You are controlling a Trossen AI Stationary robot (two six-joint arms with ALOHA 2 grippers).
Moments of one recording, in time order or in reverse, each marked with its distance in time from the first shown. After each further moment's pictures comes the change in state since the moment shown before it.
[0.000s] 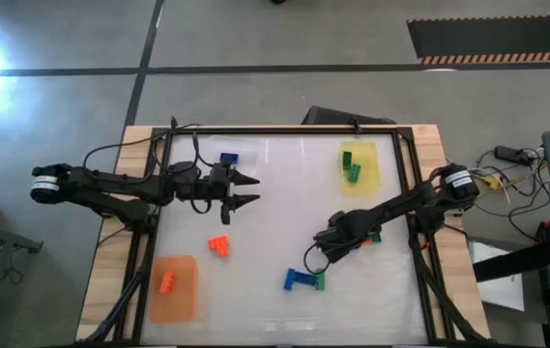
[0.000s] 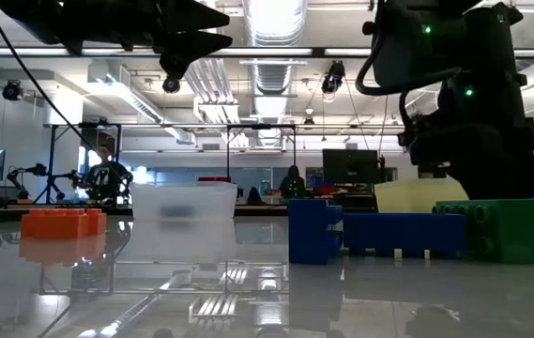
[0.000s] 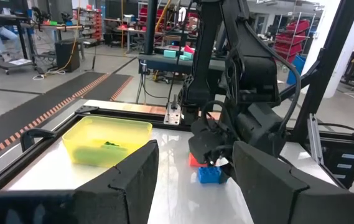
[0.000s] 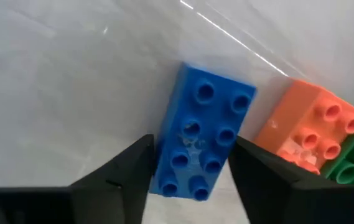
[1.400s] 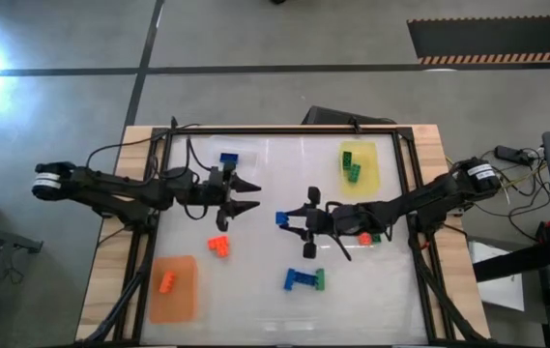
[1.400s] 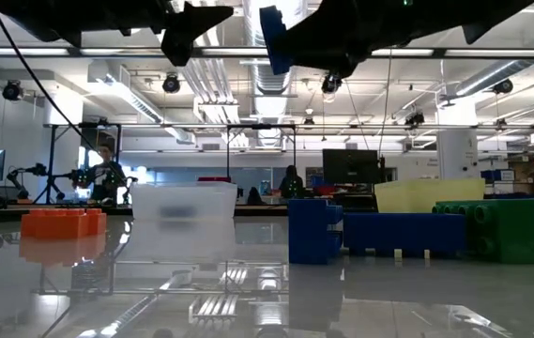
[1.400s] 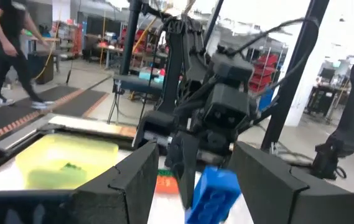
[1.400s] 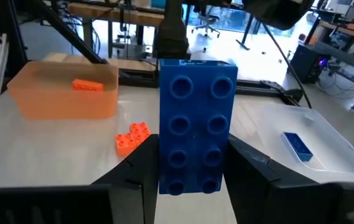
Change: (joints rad) left arm -0.075 0.021 -0.004 0.142 0.000 -0.105; right arm -0.034 -0.201 -0.213 1.497 0.357 -1.352
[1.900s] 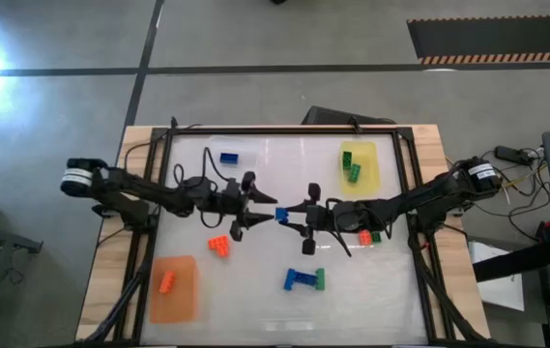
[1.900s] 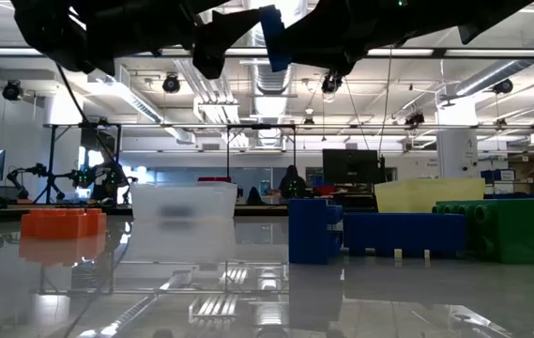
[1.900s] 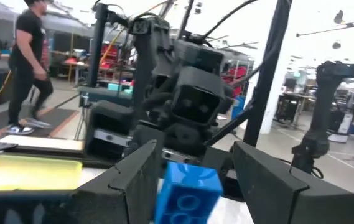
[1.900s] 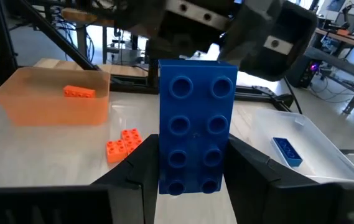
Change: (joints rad) left arm -0.023 0.307 0.013 0.392 0.099 0.012; right arm -0.022 -0.008 0.000 0.017 0.001 -0.014
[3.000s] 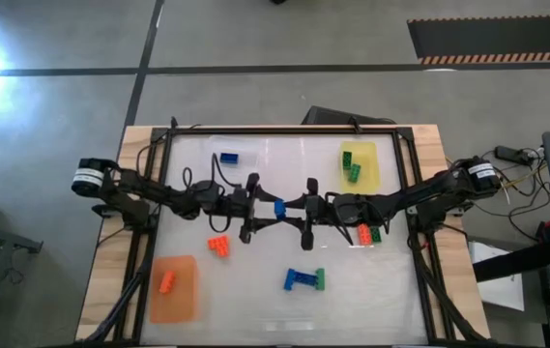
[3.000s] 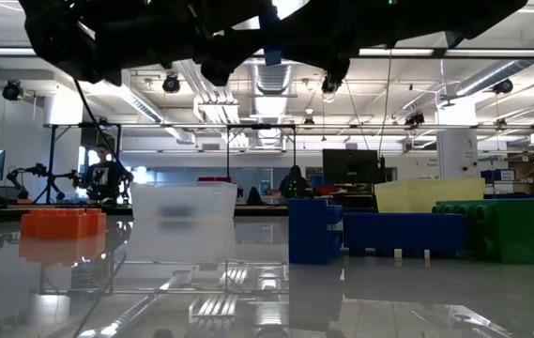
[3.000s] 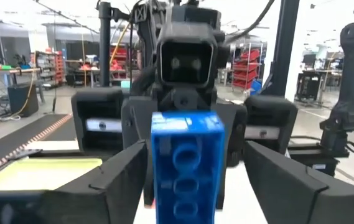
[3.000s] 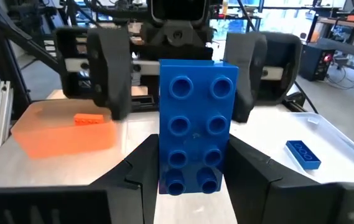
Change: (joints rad) left arm -0.014 0.098 0.022 0.039 -0.051 0.141; right arm -0.050 -0.002 0.001 0.057 -0.079 0.114
